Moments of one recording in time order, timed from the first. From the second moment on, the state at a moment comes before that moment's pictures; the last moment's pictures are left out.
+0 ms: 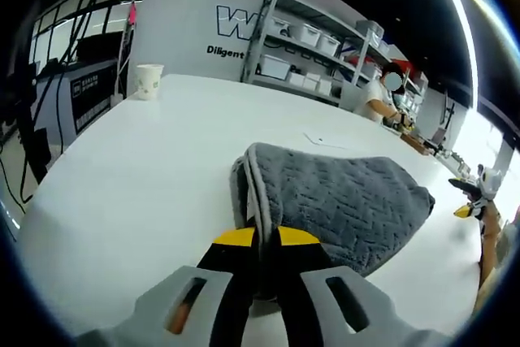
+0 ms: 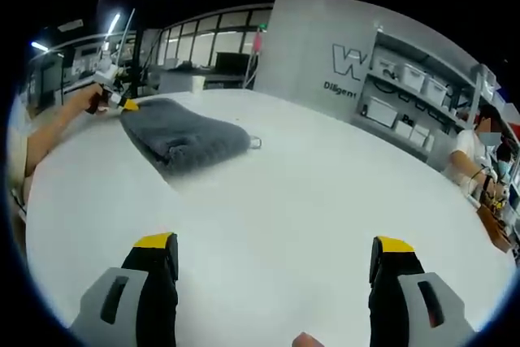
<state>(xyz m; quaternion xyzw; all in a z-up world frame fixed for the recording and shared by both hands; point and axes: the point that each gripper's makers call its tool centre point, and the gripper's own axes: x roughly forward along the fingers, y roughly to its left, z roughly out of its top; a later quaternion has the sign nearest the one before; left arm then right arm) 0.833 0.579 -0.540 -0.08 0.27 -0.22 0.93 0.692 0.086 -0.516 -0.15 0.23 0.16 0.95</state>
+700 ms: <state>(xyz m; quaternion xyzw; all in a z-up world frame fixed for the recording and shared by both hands) 0.833 0.584 -0.535 -0.06 0.25 -0.22 0.94 0.691 0.087 -0.521 -0.15 0.24 0.16 0.95</state>
